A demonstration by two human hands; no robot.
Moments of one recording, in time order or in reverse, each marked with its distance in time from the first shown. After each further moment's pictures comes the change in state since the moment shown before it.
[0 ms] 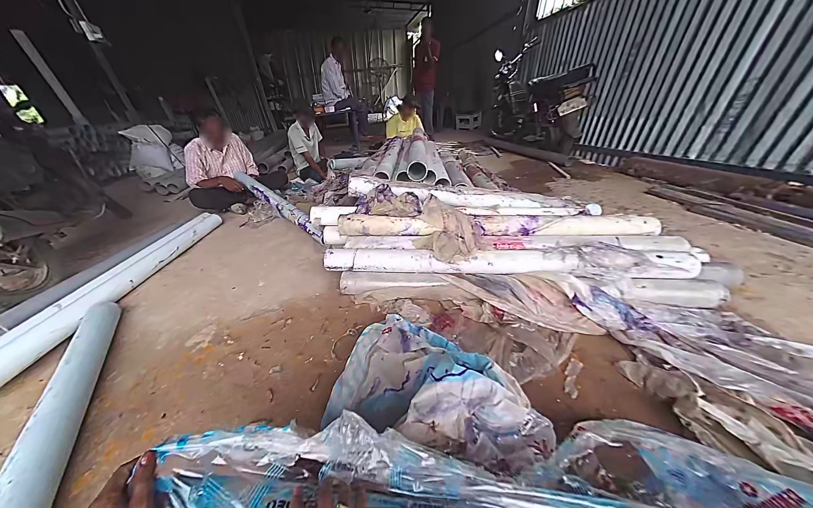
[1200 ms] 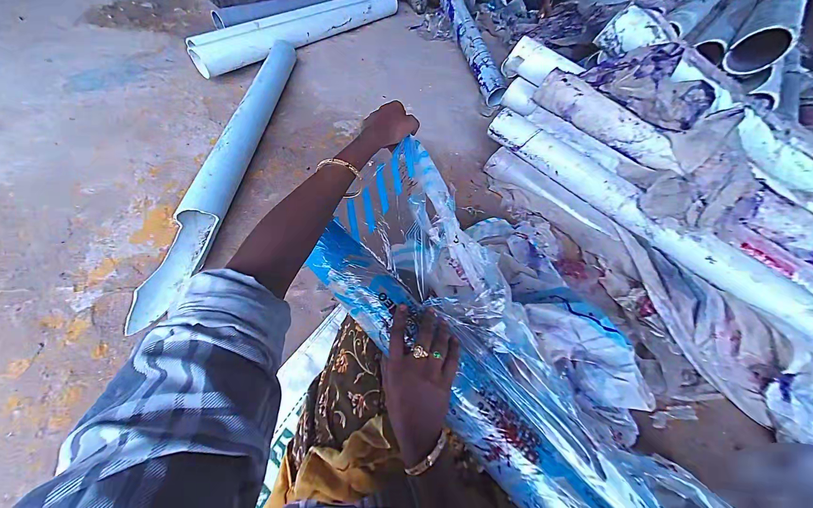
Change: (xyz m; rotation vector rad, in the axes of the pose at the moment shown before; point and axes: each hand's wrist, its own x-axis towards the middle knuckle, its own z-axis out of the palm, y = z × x) left_hand 0.170 0.058 0.079 0.169 -0.592 -0.226; right_hand -0.026 -0.013 0.010 -0.197 0.091 -0.075
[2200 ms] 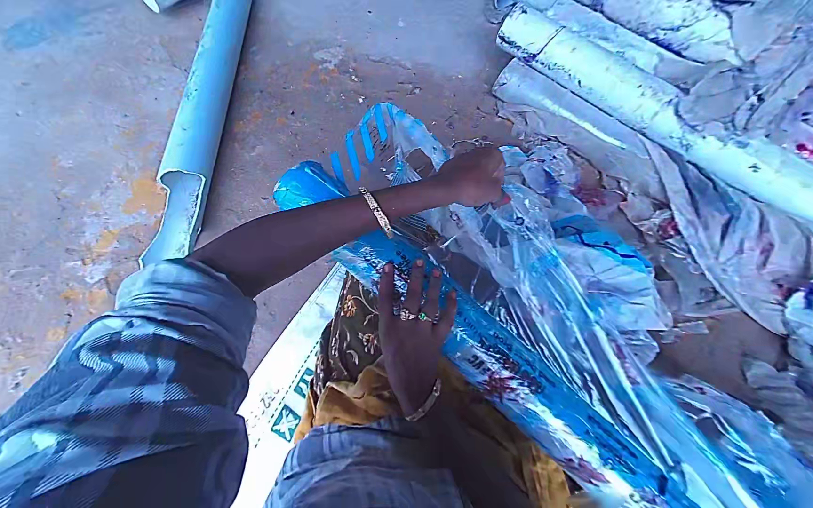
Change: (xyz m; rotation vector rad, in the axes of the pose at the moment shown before) left_hand -0.137 0.037 0.118 0.062 -0.539 0.485; right_hand -0.032 -0.018 0.003 0.044 0.026 -0.041
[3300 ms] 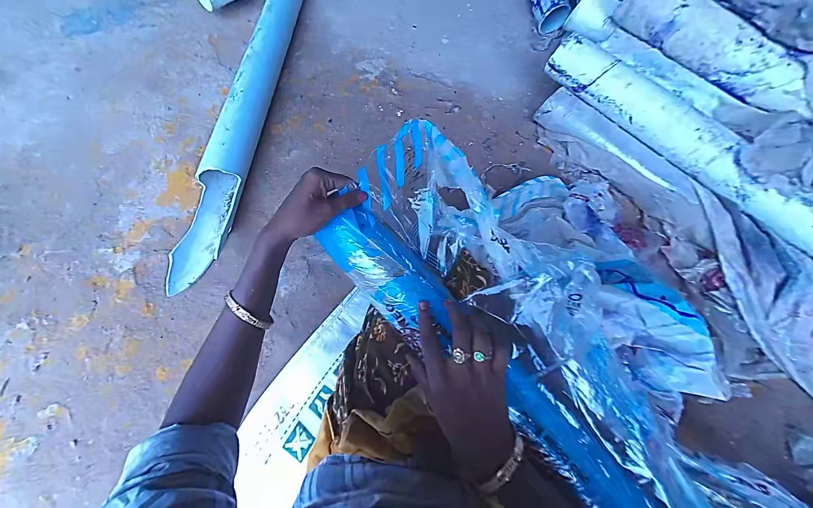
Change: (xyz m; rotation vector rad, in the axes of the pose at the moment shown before) left_hand -0.178 -0.172 -0.037 -0.342 0.614 0.123; right_hand 0.019 0.028 -0.021 0.102 -0.018 -0.258
